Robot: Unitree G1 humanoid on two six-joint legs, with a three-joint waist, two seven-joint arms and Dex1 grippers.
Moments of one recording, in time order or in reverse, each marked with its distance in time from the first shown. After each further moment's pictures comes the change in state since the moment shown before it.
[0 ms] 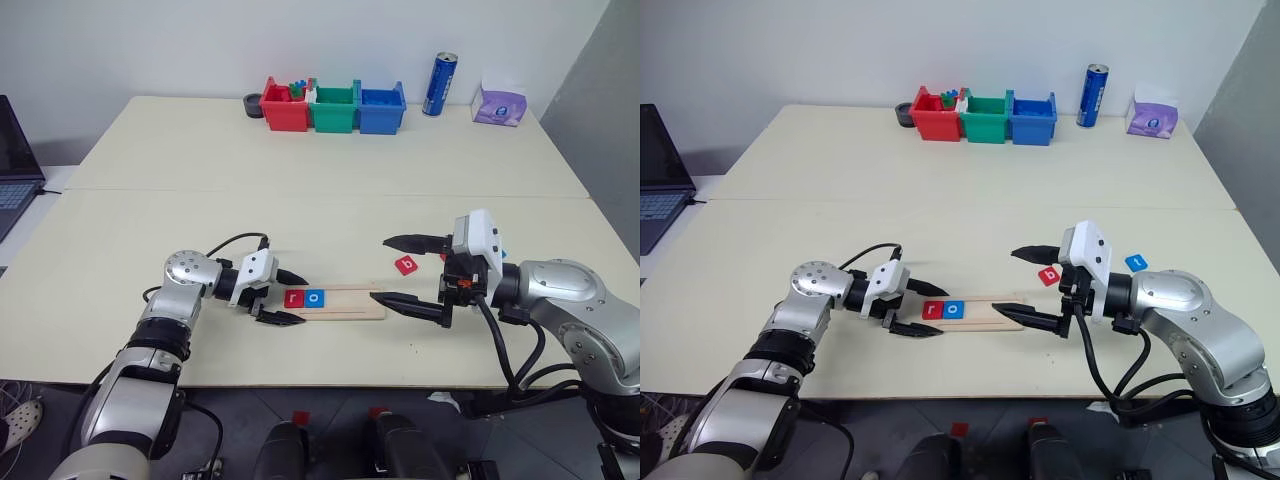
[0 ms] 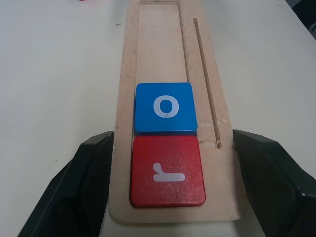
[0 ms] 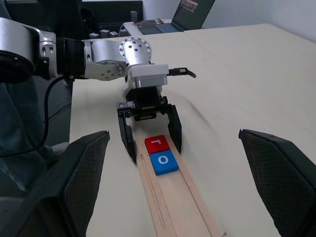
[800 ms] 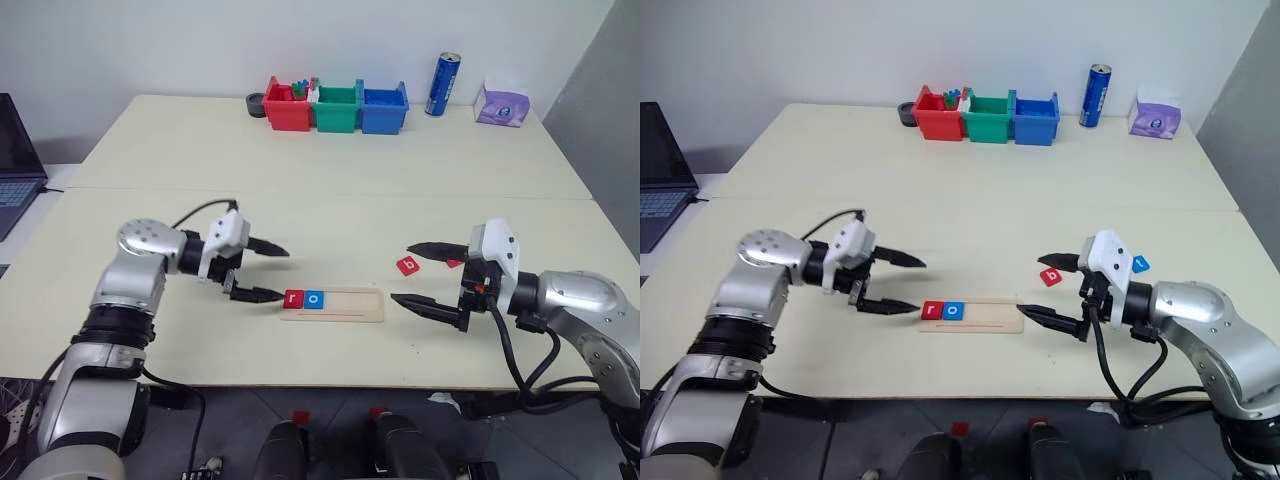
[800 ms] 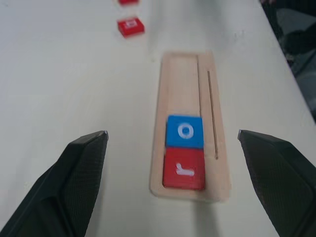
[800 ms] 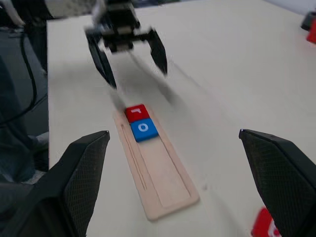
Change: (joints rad) left arm 0.002 0.165 0.092 -0.396 -0.166 0.418 0.000; right arm 0.144 -0.063 -0.091 -0.015 -0.024 0.023 -0.053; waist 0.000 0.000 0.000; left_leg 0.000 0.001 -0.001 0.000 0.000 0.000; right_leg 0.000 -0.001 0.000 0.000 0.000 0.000
